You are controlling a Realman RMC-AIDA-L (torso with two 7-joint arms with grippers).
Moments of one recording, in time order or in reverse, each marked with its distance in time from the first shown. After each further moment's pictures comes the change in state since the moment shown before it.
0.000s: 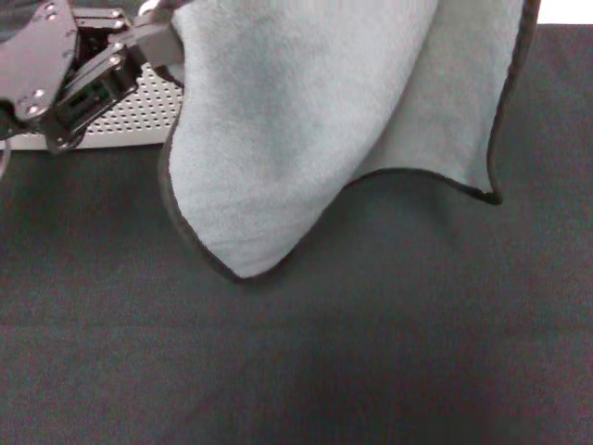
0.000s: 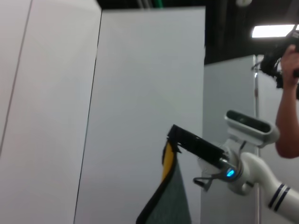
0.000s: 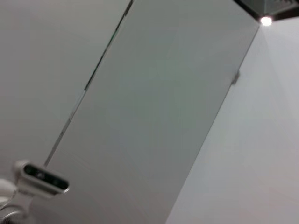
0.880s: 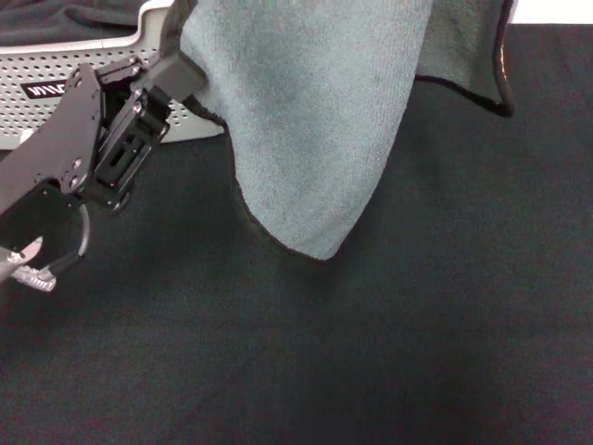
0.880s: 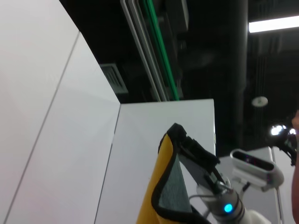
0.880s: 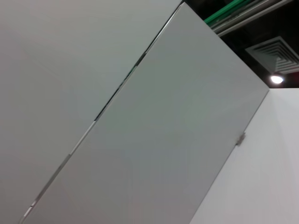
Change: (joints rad) left arm -0.019 -0.107 0.323 -0.417 -0.397 0.127 0.386; right arm 0.149 -0.010 0.036 -0.043 0.044 0.052 0.000
